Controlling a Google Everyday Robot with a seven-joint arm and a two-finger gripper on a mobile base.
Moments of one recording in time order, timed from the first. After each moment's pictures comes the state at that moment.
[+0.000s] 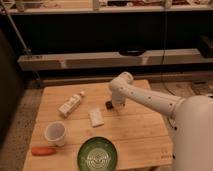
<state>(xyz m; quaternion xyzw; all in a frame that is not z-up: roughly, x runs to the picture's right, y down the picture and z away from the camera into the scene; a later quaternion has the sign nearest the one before) 0.071 0.097 0.922 -0.25 -0.09 -0.24 0.93</state>
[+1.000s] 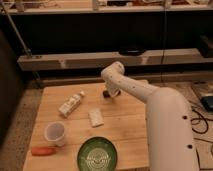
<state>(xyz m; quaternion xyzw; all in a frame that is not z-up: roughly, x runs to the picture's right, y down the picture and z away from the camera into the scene) 0.053 0.023 0.976 -0.23 -0.06 -0.26 0.93</state>
